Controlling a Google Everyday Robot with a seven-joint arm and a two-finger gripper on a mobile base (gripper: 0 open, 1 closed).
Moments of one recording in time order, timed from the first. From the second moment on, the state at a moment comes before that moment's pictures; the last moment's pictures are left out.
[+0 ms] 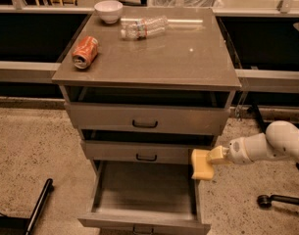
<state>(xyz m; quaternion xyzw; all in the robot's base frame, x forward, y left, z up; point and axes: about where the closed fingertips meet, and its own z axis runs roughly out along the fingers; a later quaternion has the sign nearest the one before) 0.545 -0.242 0.540 -0.93 0.02 -0.11 0.36</state>
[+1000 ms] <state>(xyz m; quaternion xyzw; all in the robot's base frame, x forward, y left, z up) 0.557 -0.223 0.428 -0.91 0.09 -0.08 0.40</state>
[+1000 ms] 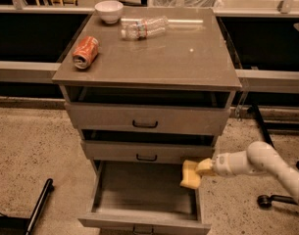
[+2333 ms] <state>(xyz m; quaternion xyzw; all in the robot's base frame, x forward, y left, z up) 0.578 -0.216 0.315 -0.89 0.07 -0.13 0.42</state>
